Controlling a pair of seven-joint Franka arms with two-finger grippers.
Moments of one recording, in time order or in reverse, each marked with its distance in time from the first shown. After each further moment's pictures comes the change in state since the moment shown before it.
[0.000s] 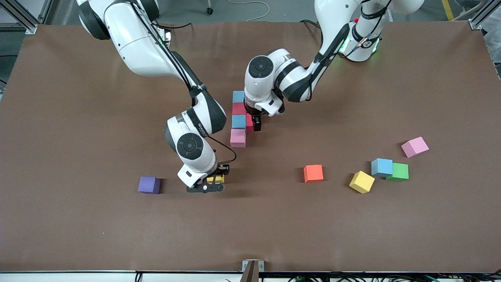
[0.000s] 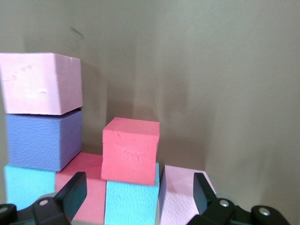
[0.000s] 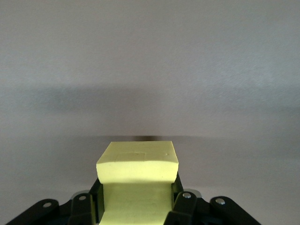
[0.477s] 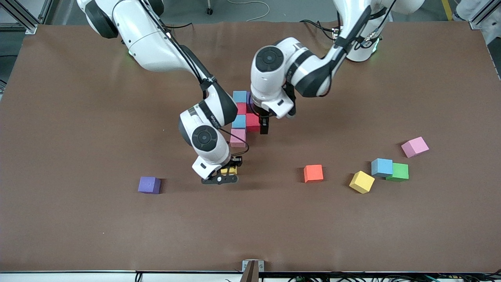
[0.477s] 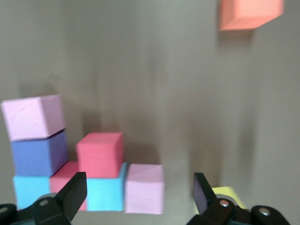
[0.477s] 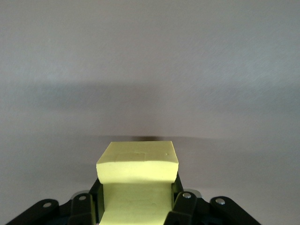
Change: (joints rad) left arm 0.105 -0.060 0.017 0.128 0.005 -0.186 0.254; right arm 0.075 0.002 0.007 -0.010 0.029 0.002 0.045
